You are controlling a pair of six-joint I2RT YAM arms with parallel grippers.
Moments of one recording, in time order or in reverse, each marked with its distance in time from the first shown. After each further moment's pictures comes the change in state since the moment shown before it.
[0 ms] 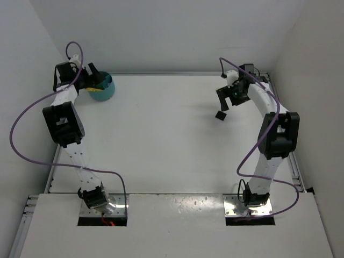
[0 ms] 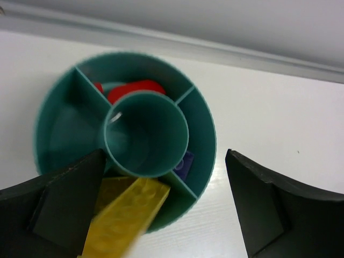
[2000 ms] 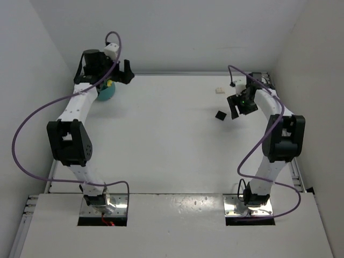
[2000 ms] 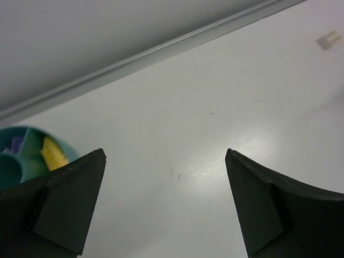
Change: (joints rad) left arm -0.296 -0.430 -0.236 -0.123 -0.089 0.316; right arm -0.071 -0.060 -0.158 0.011 0.041 0.003
